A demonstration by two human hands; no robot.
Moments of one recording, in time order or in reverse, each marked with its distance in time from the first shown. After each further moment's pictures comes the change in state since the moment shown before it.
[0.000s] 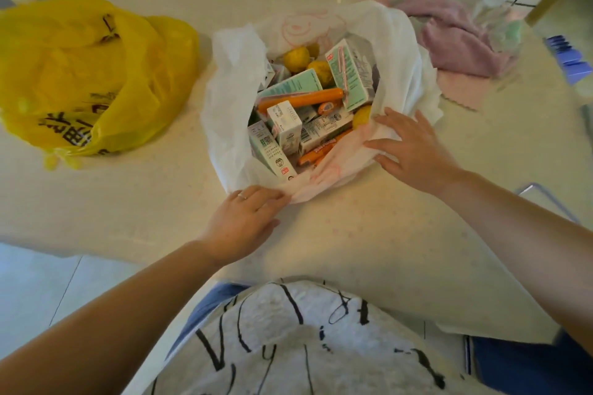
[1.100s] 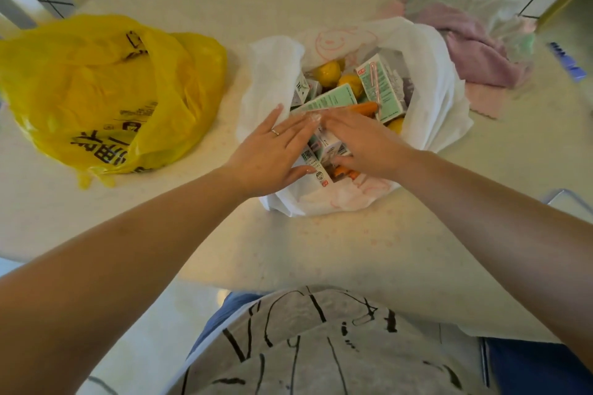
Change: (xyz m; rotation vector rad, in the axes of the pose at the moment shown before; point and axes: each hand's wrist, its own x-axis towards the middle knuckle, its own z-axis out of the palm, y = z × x) left_hand 0.067 -0.079 -0.070 0.323 -0.033 0.151; right_hand 0.105 -0.109 -0.016 0.052 -0.159 -0.066
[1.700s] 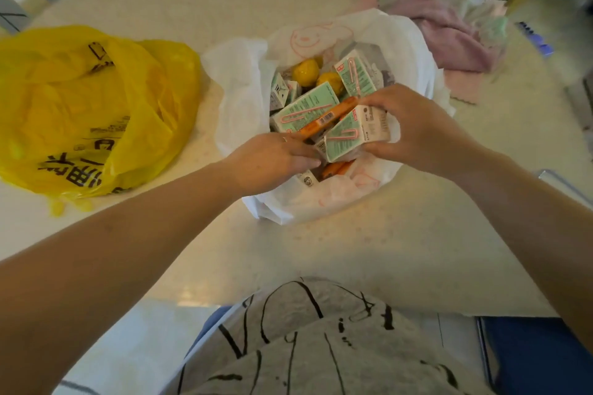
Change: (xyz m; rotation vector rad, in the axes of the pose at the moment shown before) left_hand 0.030 -0.004 -0.002 -0.239 0.029 0.343; right_hand -0.060 0.010 -0.061 0.302 0.173 0.262
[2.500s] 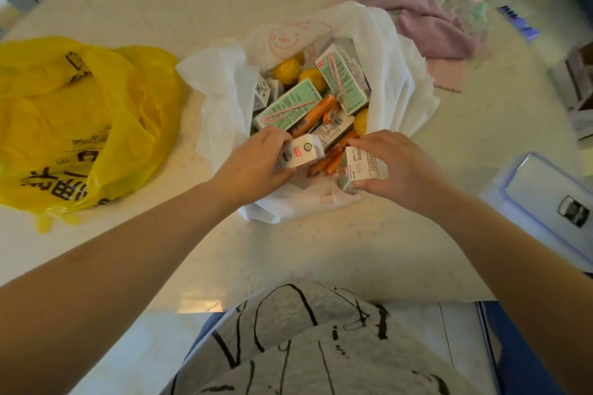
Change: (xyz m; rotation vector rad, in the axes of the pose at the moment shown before) left_hand 0.002 0.020 0.005 -0.363 0.091 -0.540; right_hand -0.048 0.015 0.041 0.036 -0.026 0.138
